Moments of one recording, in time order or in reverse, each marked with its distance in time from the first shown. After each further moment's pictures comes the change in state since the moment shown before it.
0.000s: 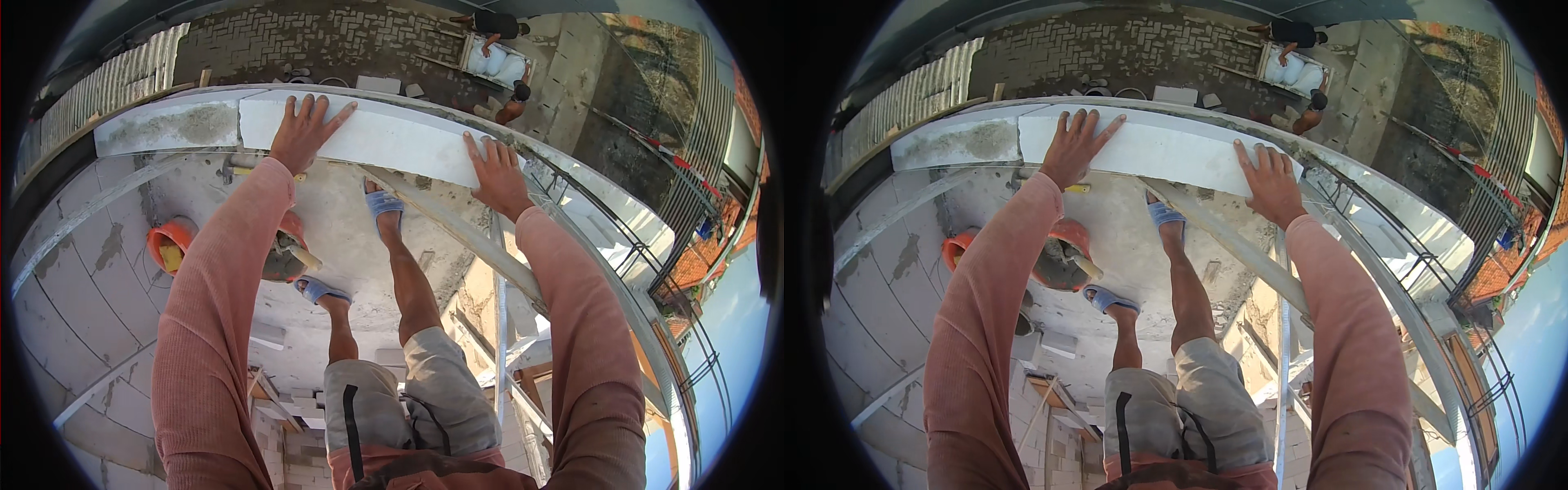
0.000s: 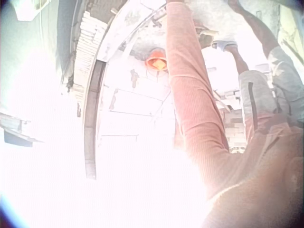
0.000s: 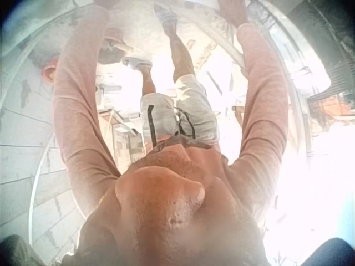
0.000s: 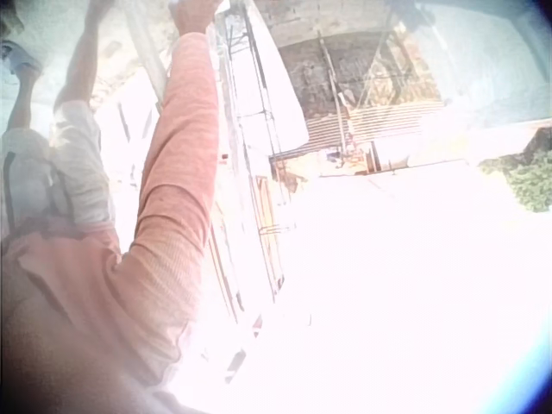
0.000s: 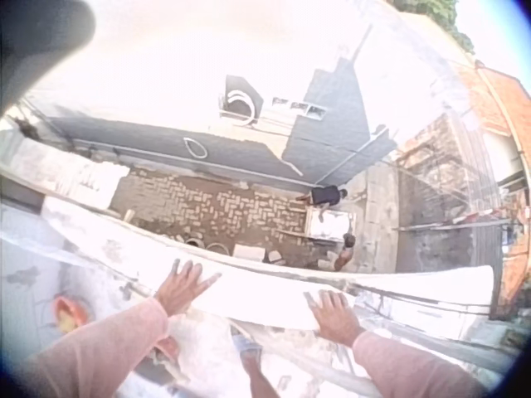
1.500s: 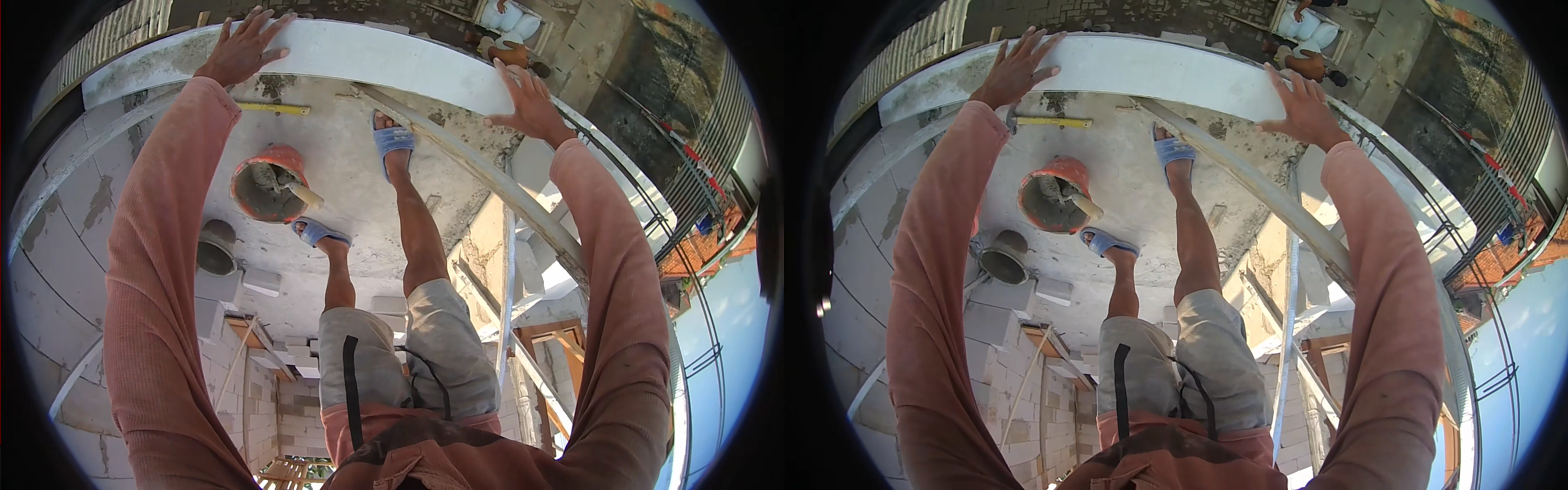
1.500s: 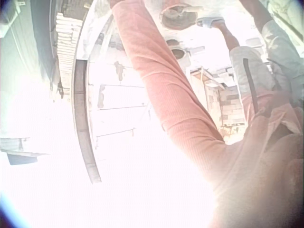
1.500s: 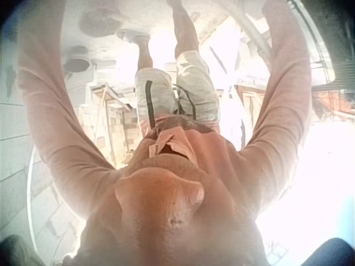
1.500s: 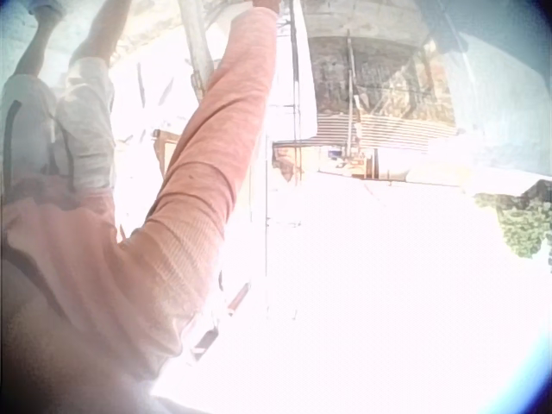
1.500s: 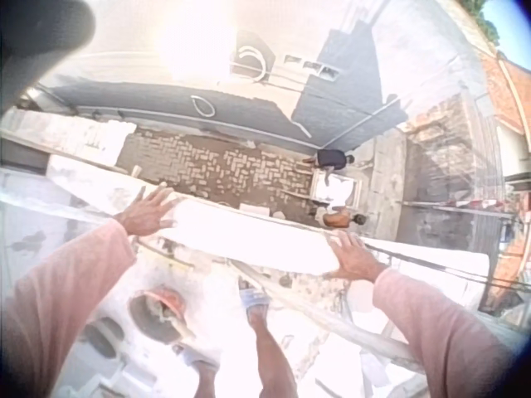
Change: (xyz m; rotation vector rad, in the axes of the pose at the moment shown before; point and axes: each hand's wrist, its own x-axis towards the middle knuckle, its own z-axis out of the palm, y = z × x) left_hand -0.051 -0.112 0.052 -0.141 -0.205 -0.120; right_hand 0.024 0.031 0.010 0.108 -0.094 -0.002
